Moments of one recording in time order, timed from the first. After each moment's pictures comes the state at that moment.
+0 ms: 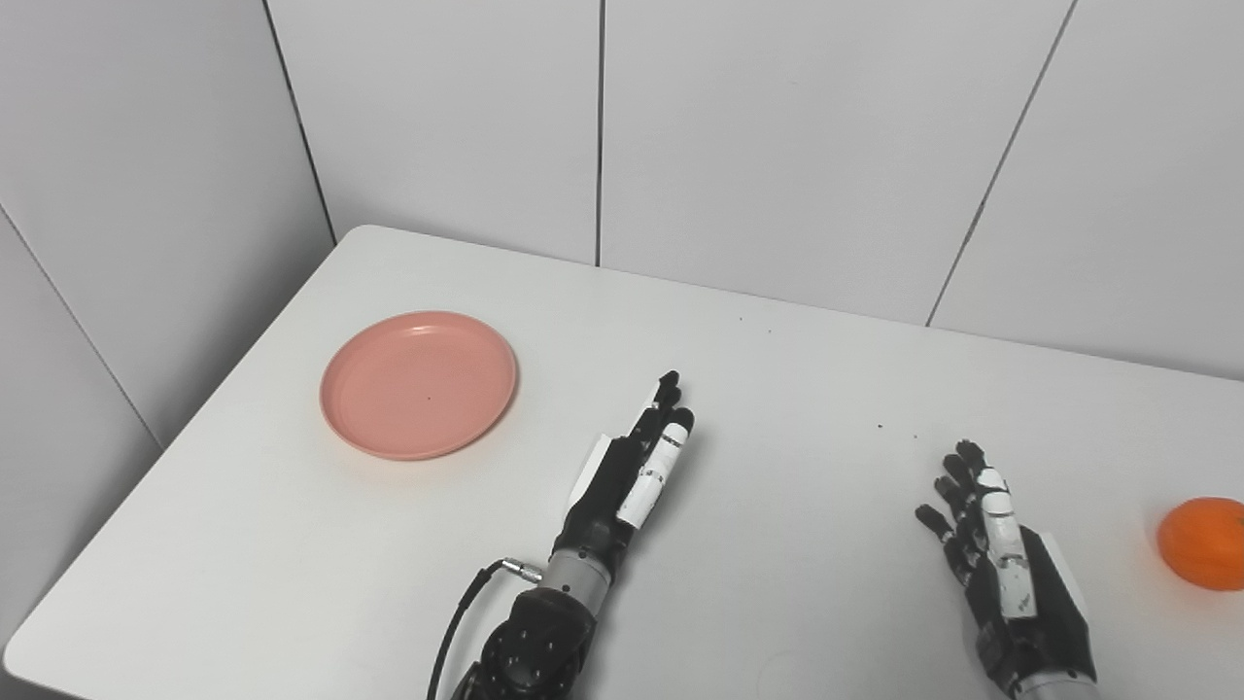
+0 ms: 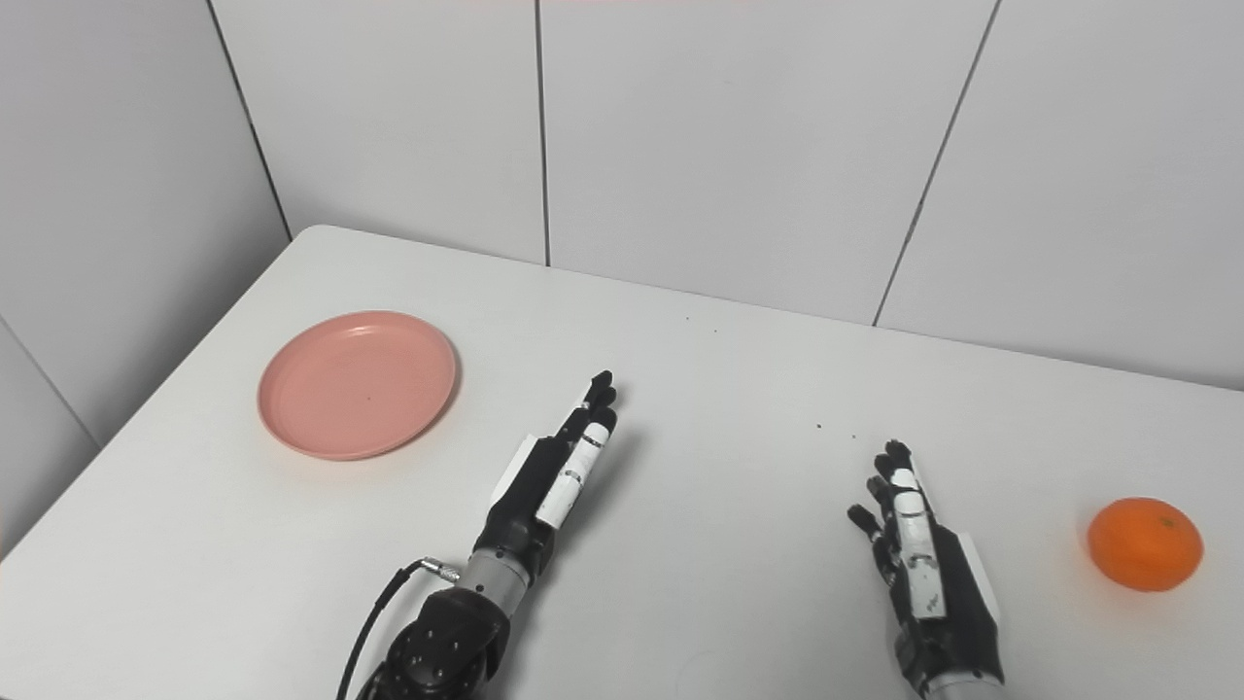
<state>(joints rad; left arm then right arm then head) -0.11 -0.08 -0.17 -0.10 0.14 0.22 0.00 -0.07 -0.07 -0.01 -0.22 0.14 0.33 0.12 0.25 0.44</state>
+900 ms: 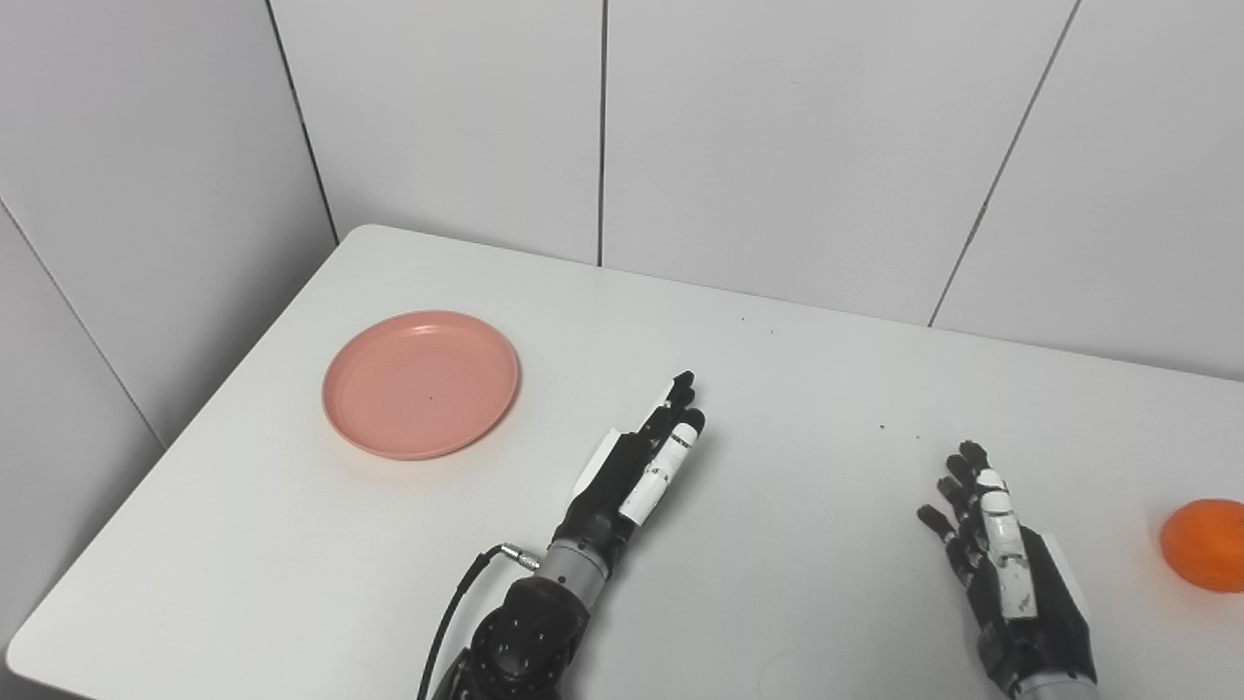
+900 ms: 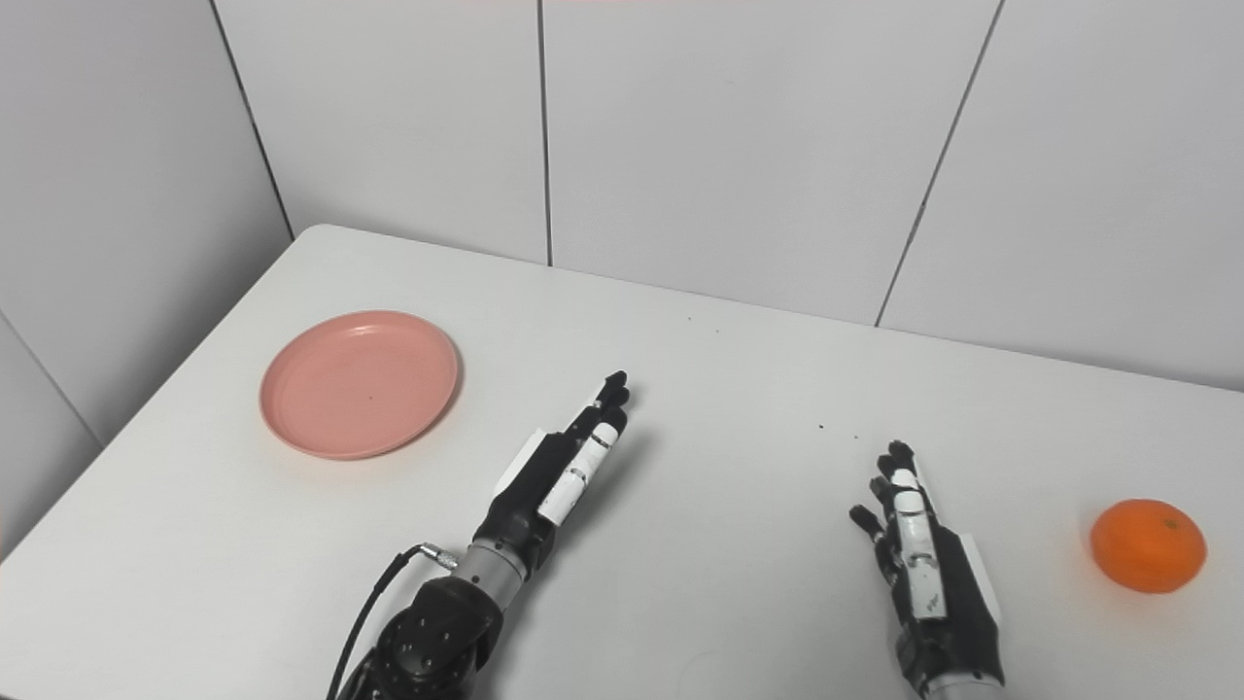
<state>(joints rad) -0.14 -0.03 -0.19 -0.14 0.12 0.21 -0.07 -0.08 -0.06 0.00 -0.22 0.13 0.33 0.10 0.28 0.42</state>
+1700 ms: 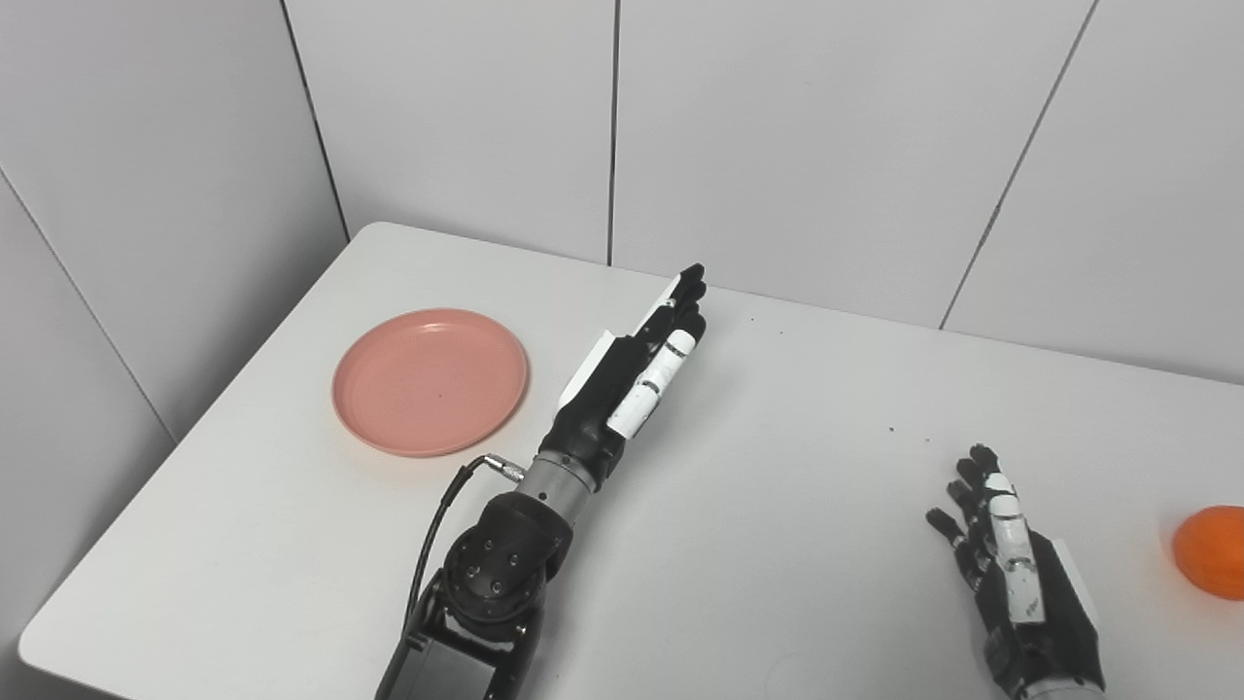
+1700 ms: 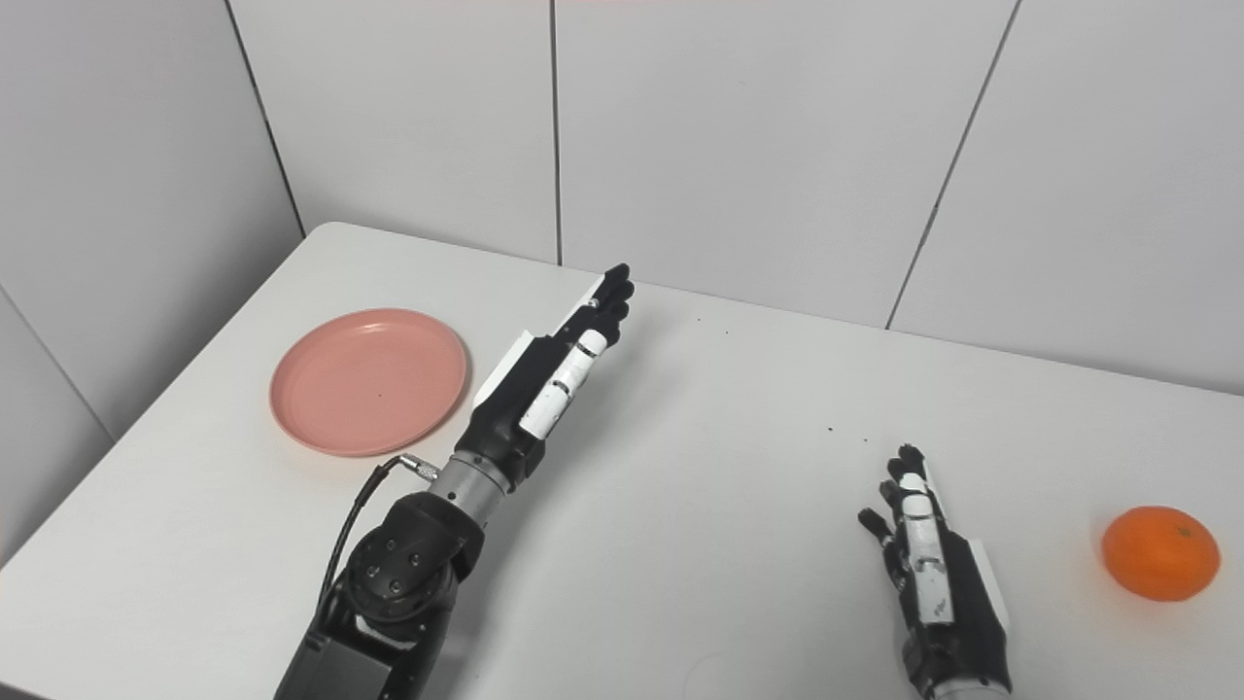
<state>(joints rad) -0.26 0.03 -0.07 -0.24 0.06 0.22 -0.11 -0.08 -0.05 0.00 -0.22 0.12 0.33 0.10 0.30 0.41</state>
